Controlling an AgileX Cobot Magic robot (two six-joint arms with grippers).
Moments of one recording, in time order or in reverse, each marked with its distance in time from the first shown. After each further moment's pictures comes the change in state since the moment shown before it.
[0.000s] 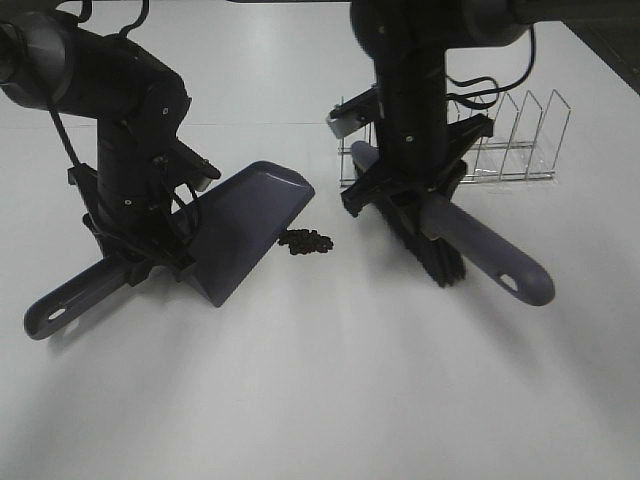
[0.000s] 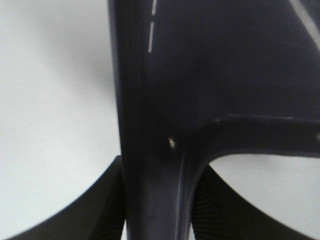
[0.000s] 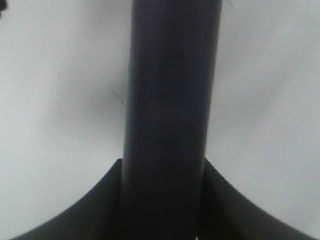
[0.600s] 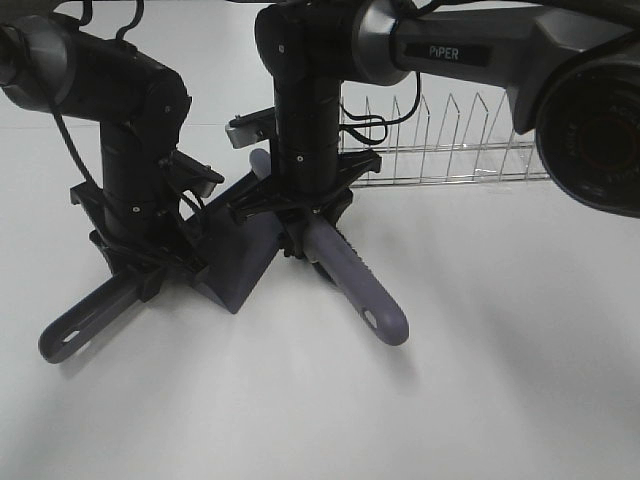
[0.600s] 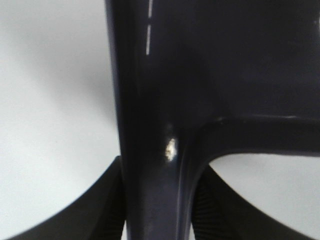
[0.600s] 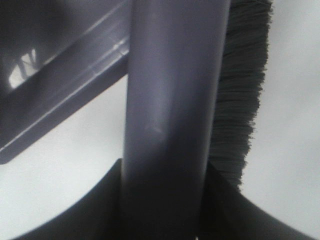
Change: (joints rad) left arm 0.000 0.005 0.000 -0.117 0.019 -0.008; right arm 0.097 0.187 -0.288 0.251 0.005 -0.004
